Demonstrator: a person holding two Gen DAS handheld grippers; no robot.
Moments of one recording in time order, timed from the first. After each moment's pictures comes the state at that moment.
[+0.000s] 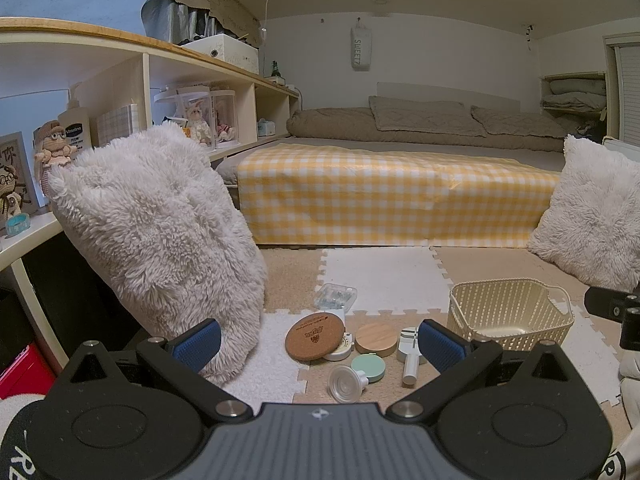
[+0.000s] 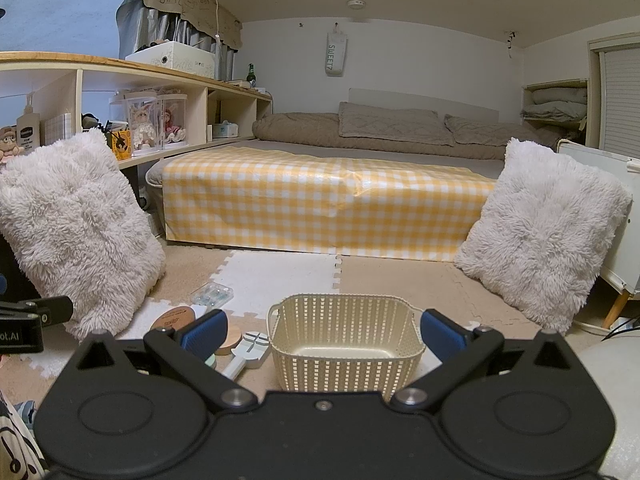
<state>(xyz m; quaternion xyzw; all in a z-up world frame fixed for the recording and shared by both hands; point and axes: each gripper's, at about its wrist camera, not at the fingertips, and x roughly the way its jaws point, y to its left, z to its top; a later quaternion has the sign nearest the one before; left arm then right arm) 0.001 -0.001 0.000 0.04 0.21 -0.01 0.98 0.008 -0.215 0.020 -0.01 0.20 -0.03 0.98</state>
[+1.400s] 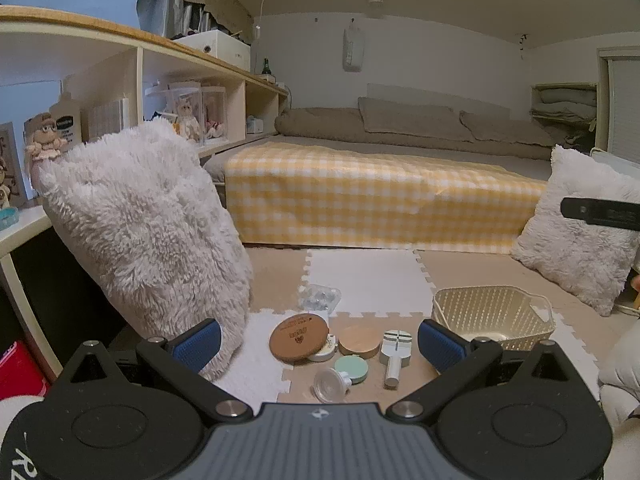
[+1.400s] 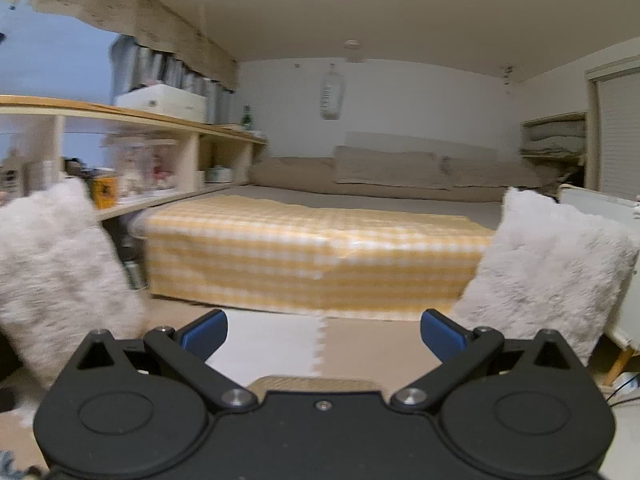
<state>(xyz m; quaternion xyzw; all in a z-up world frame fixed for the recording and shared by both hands) -0.002 0.004 0.005 0.02 0.22 -0.03 0.98 0.068 -0.259 0.057 -0.01 0.14 -0.04 0.99</state>
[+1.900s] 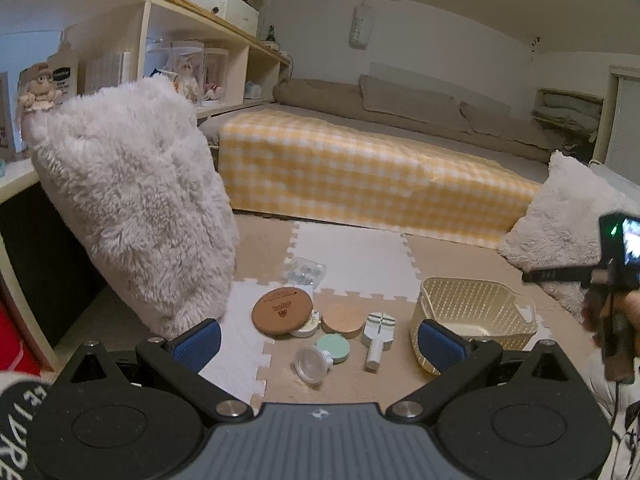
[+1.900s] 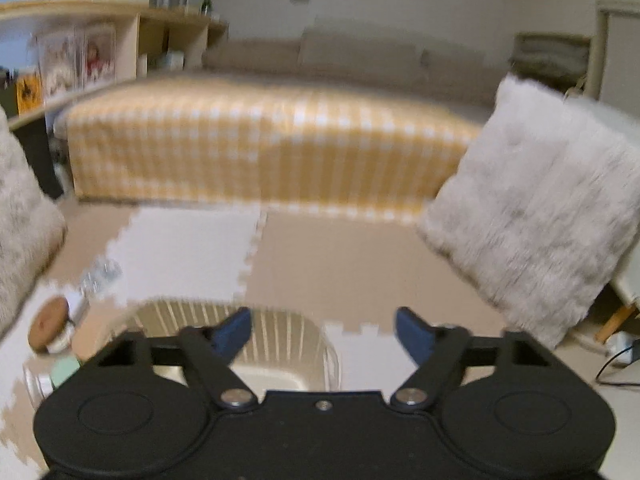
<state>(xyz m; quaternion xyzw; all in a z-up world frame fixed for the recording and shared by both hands) 0.011 0.018 0.008 -0.04 0.26 -0.05 0.96 0.185 -0.336 -0.023 -0.02 0.32 -0.06 0.94</state>
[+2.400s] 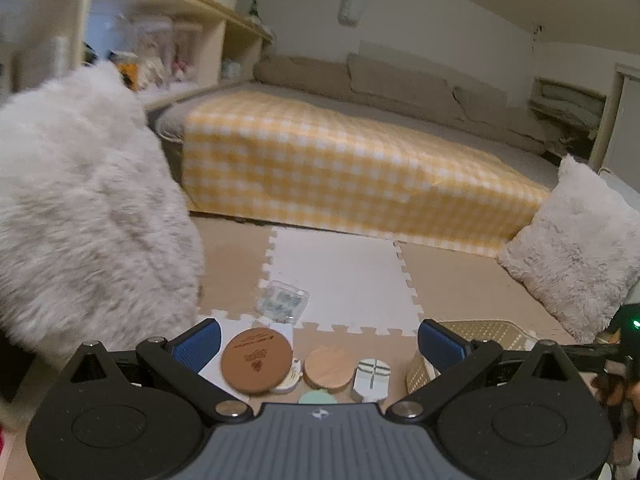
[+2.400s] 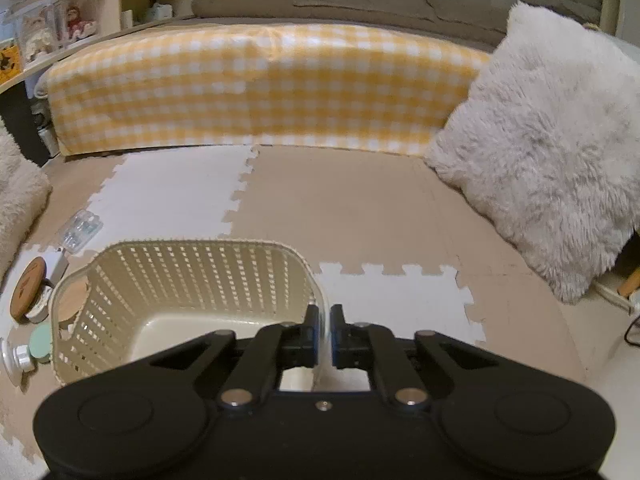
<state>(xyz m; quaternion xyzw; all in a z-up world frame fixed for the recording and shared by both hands) 0.152 0.014 0.016 -0.05 0.31 -0.09 0.95 0.208 -0.355 -0.065 0.01 0.40 -0.06 0.92</state>
